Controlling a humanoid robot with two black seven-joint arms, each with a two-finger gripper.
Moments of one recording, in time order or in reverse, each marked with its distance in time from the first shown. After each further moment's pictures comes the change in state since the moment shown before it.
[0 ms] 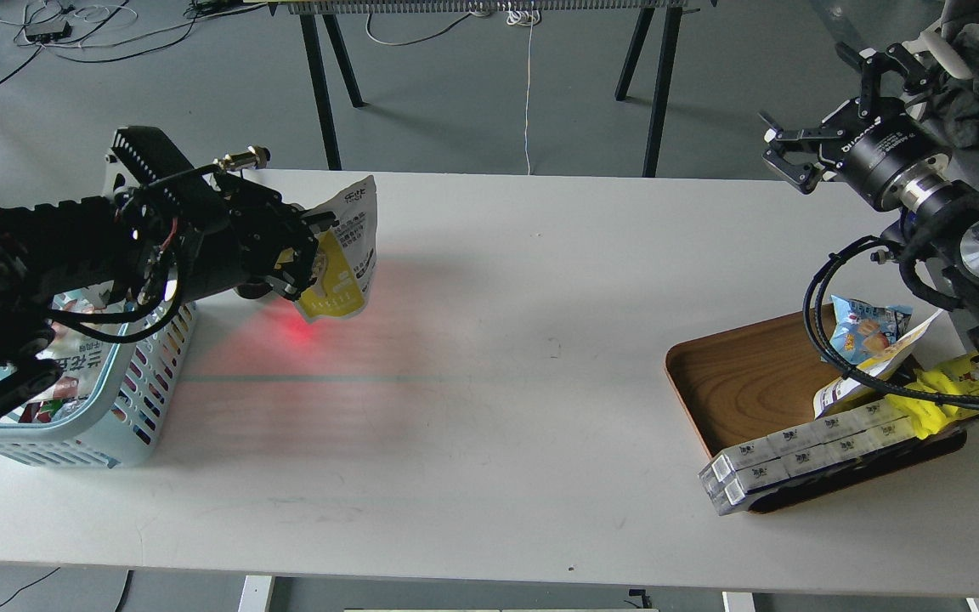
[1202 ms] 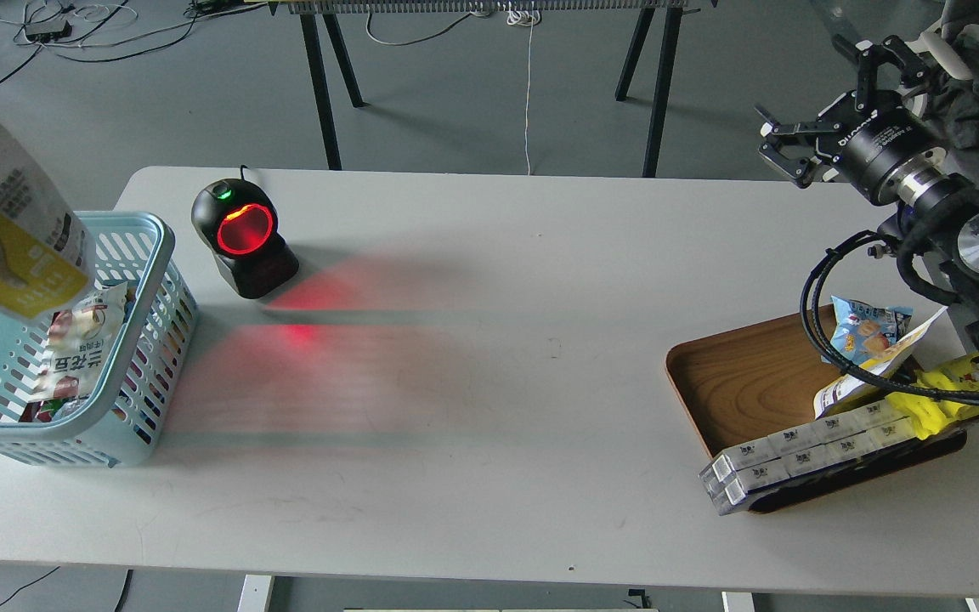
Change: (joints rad) left arm 0.000 0.784 0.390 0.057 -0.577 0.580 -0.180; right arm 0.010 0.006 -0.001 0.006 -0.007 0.000 0.000
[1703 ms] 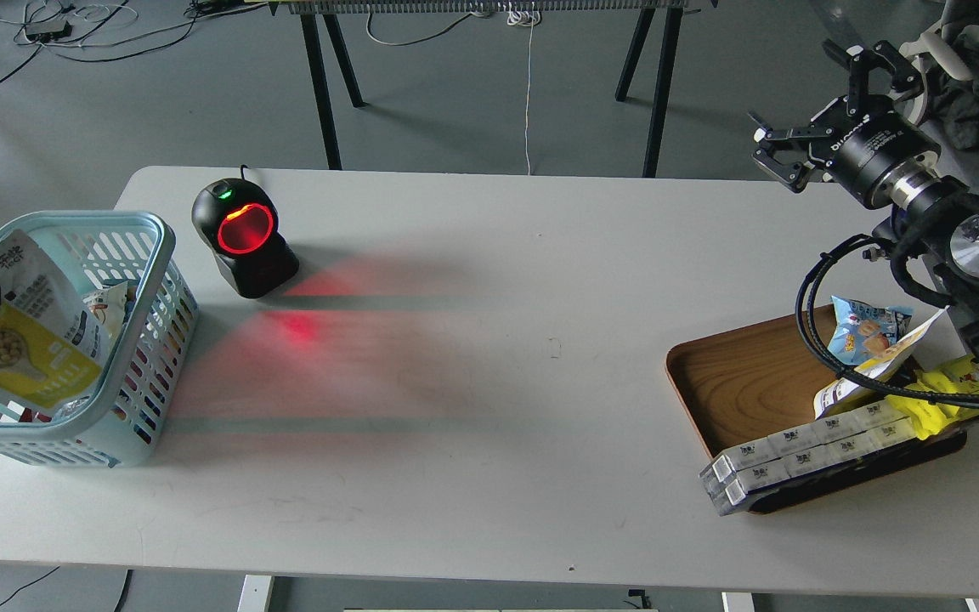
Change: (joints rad) left arm 0.001 -0.066 0.214 0.057 -0.005 0.098 0.000; right arm -0.004 0.007 0.001 -0.003 -0.020 -0.001 0.000
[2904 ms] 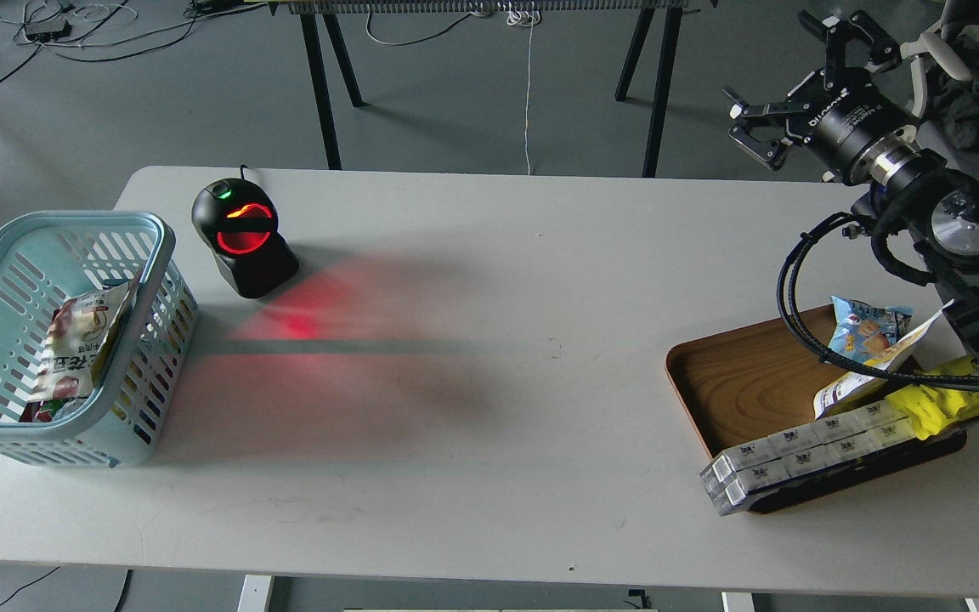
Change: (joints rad) left arm -0.017 -0.063 -0.377 0.174 -0.570 -0.002 -0.014; right arm 0.046 0.022 0.001 0.035 -0.013 -0.020 -0.002
